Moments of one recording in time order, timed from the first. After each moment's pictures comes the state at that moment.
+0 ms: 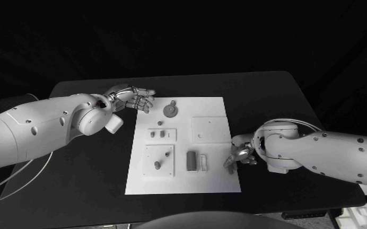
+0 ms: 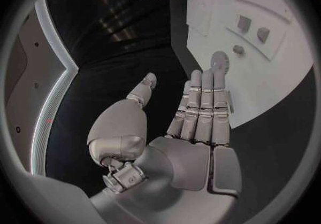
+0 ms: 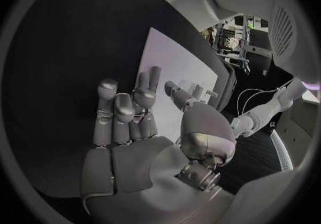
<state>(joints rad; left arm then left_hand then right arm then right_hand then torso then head) 1.29 -0.77 -0.24 1.24 -0.30 -0.04 0.12 0.79 -0.06 0.35 -0.27 0.05 0.83 0.18 0.28 0.50 1.18 0.11 0.09 0.42 1.00 0.09 0.23 1.02 0.05 0.98 0.00 0.07 1.05 1.16 -0.91 -0.24 1.65 -1.20 0.18 -0.53 0.67 -0.12 0.63 -0.15 0.11 1.07 0.06 0.30 0.56 1.27 -0.04 1.15 0.87 1.19 -0.11 1.49 0.87 0.23 1.10 -0.03 0.96 1.31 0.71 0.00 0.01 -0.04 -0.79</state>
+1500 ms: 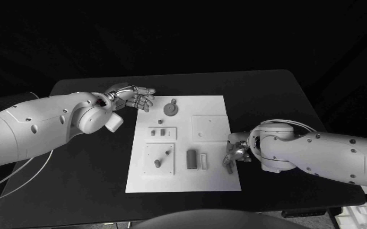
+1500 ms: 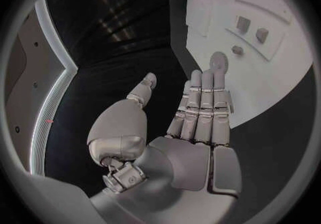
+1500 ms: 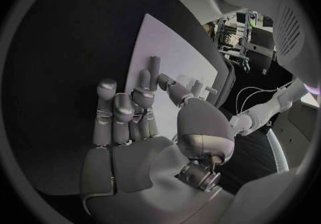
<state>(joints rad) 1.29 -0.77 -0.24 1.24 -0.30 -0.04 0.11 0.78 -0.05 0.35 -0.27 0.05 0.83 0.18 0.28 0.50 1.18 0.11 0.09 0.42 1.00 0.09 0.23 1.02 0.05 0.98 0.00 0.07 1.05 1.14 -0.89 -0.24 1.64 -1.21 0.10 -0.52 0.85 -0.05 0.61 -0.29 0.31 1.12 0.04 0.30 0.60 1.27 -0.04 1.15 0.88 1.19 -0.09 1.49 0.87 0.24 1.10 -0.03 0.97 1.31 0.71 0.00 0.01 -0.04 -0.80</state>
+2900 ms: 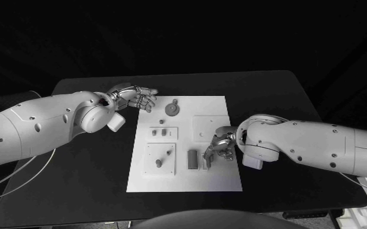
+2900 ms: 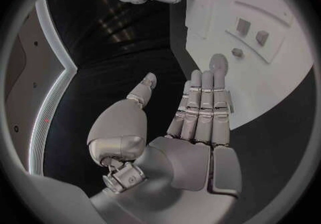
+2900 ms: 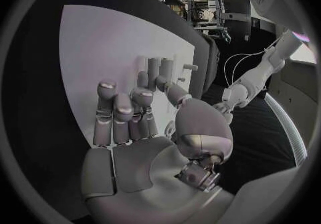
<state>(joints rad) 1.29 -0.77 -0.24 1.24 -0.30 -0.03 0.10 0.78 -0.05 0.35 -0.27 0.05 0.83 0.18 0.28 0.50 1.18 0.11 0.09 0.42 1.00 0.09 0.23 1.02 0.05 0.98 0.00 0.07 1.05 1.19 -0.77 -0.25 1.60 -0.86 0.02 -0.52 0.85 -0.01 0.59 -0.29 0.30 1.08 0.06 0.30 0.60 1.27 -0.04 1.15 0.88 1.19 -0.09 1.49 0.87 0.24 1.10 -0.02 0.97 1.31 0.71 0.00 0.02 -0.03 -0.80</state>
